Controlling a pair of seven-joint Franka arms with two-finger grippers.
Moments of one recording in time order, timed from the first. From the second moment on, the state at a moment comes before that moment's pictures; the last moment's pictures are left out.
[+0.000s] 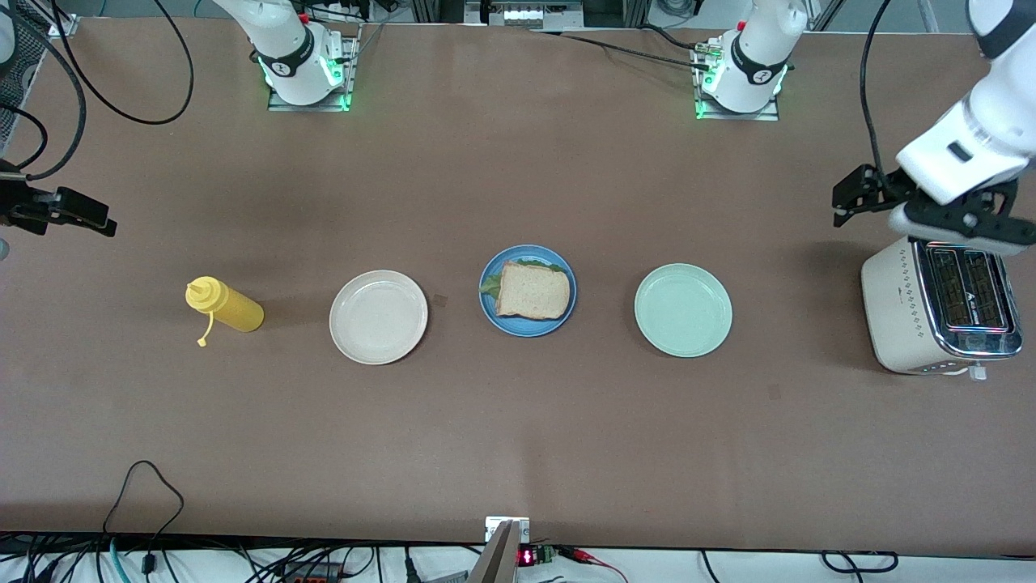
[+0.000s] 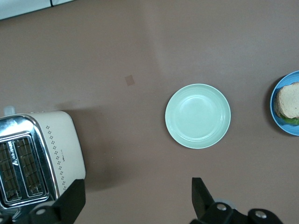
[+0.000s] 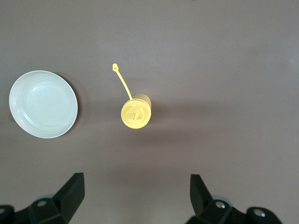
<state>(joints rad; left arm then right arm) -0.07 -0.04 -0.03 -1.70 0.03 1.72 0.12 0.01 0.09 -0.11 -1.59 0.00 1.65 -0.08</state>
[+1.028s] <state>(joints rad) -0.04 -0.05 -0.01 -1.71 0.03 1.64 0.12 0.01 -0.07 -0.11 -1.79 0.00 1.68 -0.05</state>
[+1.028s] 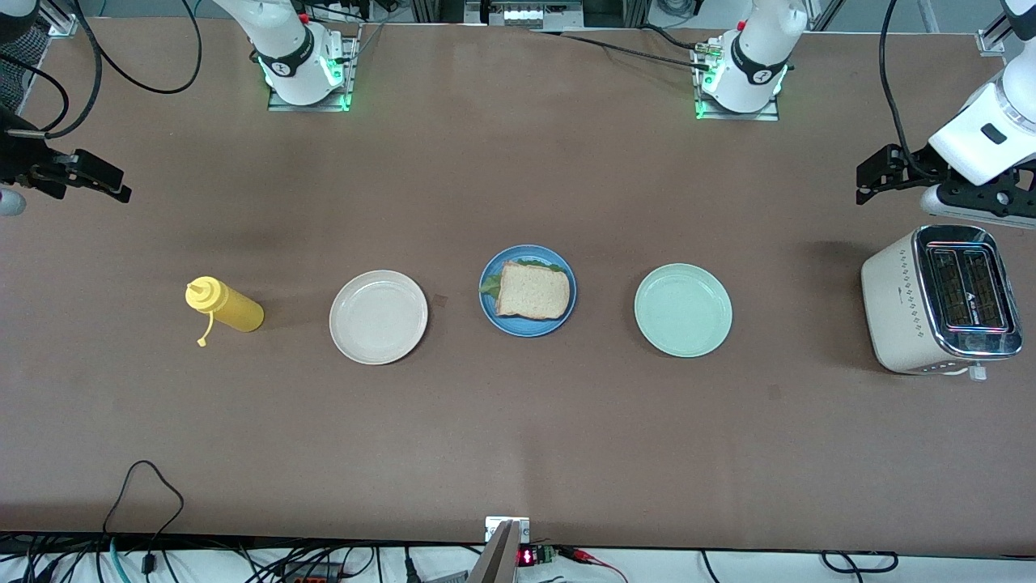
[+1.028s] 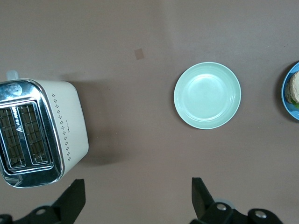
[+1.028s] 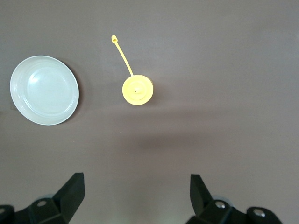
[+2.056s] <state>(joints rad) -0.04 -0.03 -0.01 -1.70 0.03 1.64 0.12 0.01 -0.07 -0.10 -1.79 0.00 1.69 -0.05</state>
